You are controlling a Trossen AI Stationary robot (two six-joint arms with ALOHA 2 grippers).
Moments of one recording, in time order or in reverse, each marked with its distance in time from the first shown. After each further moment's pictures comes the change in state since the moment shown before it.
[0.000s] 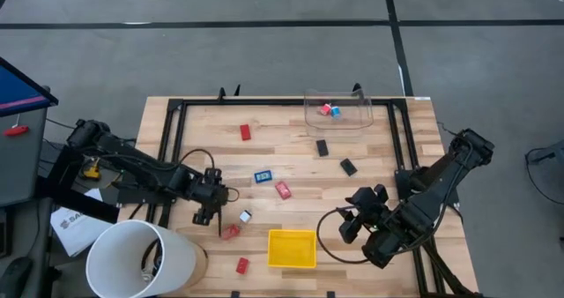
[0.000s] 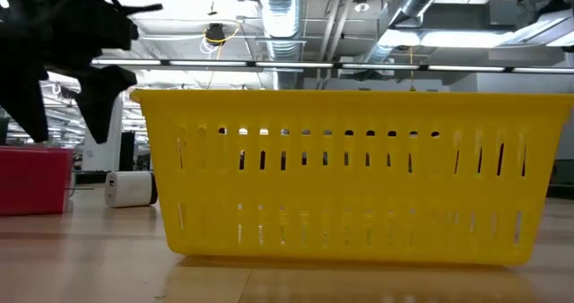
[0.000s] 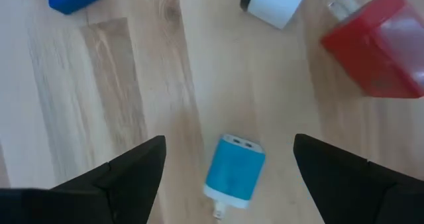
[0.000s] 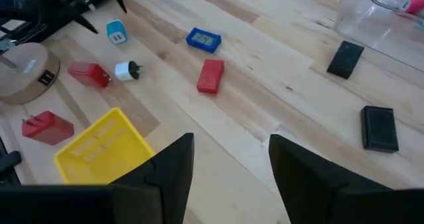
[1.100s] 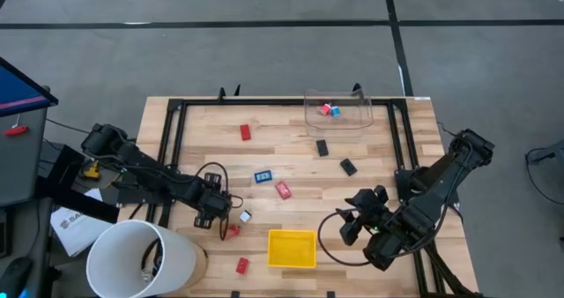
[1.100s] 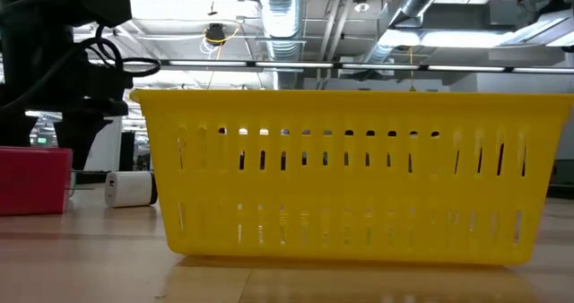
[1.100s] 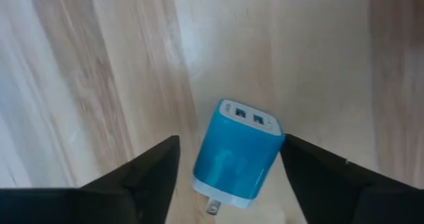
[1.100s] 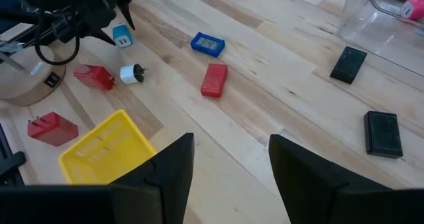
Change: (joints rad) left arm -0.025 0.221 -0.002 -0.021 -0.017 -0.056; right arm 0.015 0.005 0.001 0.006 0.024 -0.005
